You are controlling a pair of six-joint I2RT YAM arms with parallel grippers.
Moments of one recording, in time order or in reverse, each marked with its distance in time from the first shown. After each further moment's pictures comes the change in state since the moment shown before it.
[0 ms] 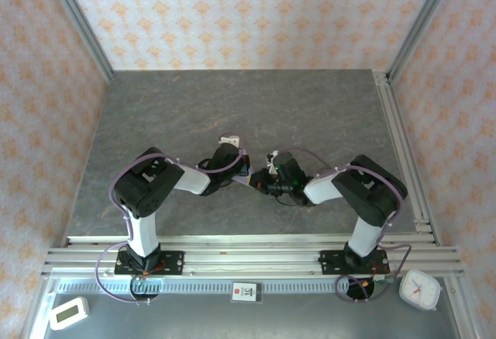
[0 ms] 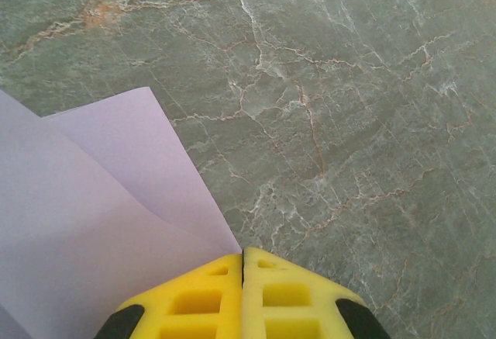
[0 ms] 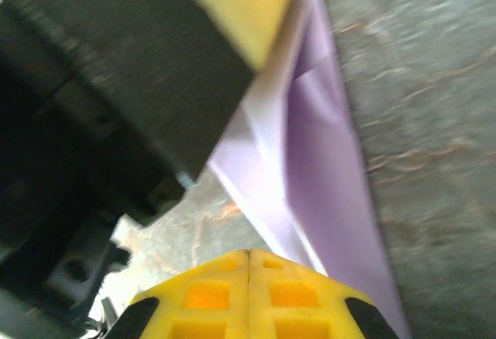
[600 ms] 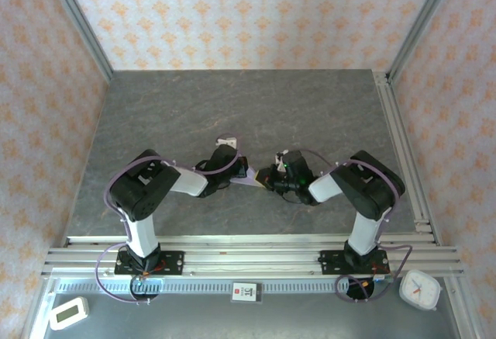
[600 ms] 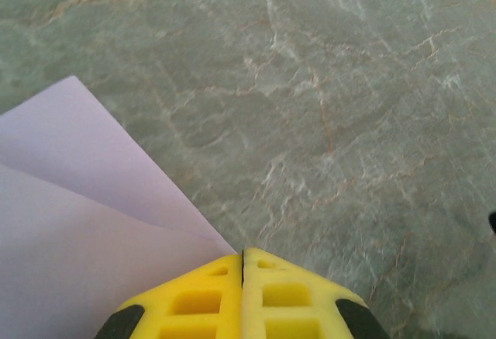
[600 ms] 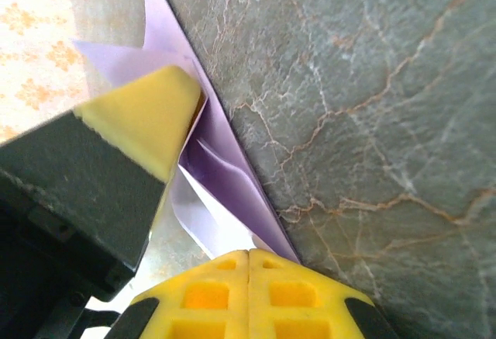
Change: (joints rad) left arm 0.000 -0.060 -0.039 -0.037 0.008 -0.050; right arm -0.093 0.053 -0.052 0.138 -0.073 0.132
